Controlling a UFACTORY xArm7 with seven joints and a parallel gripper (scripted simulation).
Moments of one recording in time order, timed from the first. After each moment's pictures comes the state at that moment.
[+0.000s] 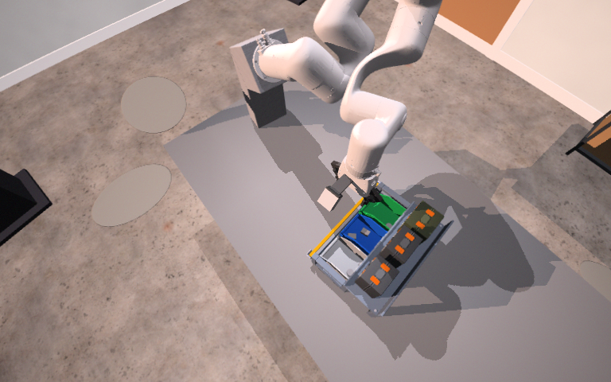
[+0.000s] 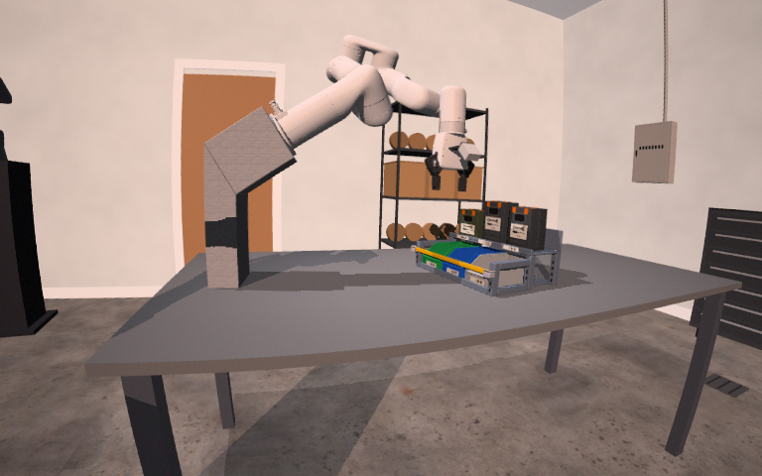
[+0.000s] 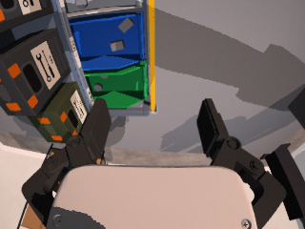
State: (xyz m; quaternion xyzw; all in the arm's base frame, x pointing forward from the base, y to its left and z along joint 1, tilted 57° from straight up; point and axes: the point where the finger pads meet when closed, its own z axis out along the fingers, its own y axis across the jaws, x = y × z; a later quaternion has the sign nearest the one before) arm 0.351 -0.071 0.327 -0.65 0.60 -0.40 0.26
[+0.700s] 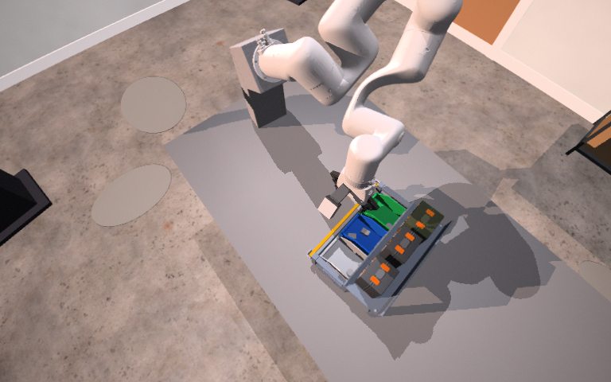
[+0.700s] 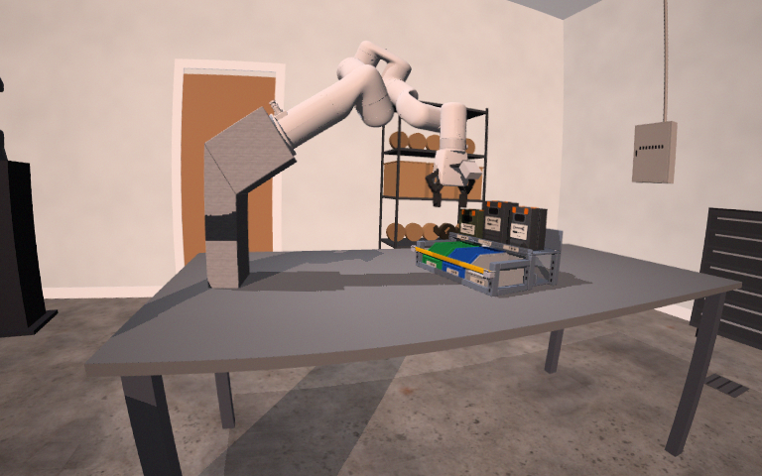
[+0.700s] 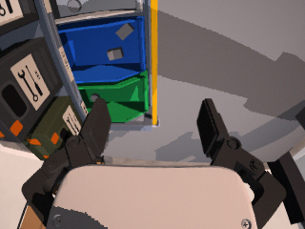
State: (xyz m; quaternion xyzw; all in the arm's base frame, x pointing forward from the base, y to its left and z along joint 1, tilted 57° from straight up) arm 0.393 -0.079 0.305 -0.65 0.60 -0.40 0.26
